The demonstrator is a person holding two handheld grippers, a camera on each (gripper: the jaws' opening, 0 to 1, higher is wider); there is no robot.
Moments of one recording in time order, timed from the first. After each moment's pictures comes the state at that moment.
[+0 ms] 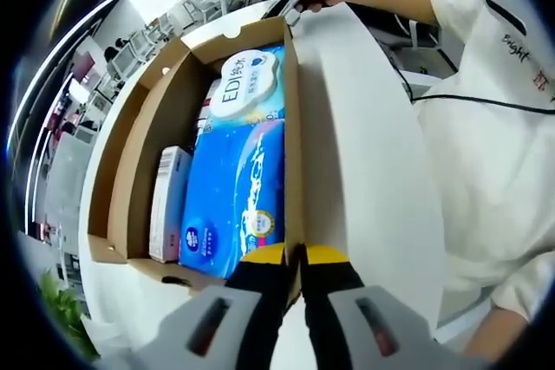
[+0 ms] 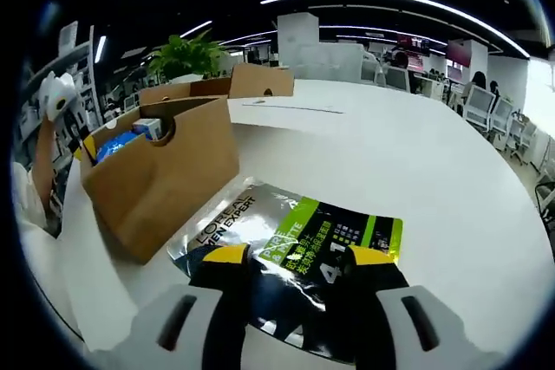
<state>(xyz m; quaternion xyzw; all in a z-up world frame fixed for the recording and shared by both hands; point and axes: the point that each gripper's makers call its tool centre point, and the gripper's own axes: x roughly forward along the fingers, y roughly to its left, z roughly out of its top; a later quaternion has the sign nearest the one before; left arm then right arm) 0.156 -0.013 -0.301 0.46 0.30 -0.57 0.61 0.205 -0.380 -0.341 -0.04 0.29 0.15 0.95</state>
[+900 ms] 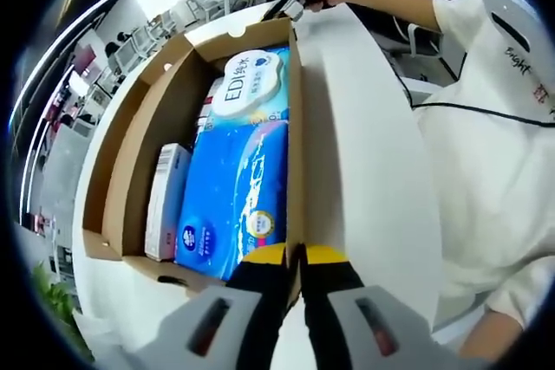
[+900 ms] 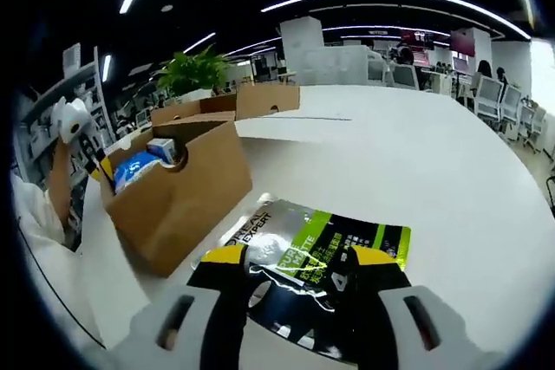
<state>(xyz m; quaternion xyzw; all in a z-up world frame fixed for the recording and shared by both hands) 0.157 -0.014 -0.302 0.44 0.32 -0.57 0.61 0.202 -0.371 -0.320 -0.01 0.27 0.19 0.94</state>
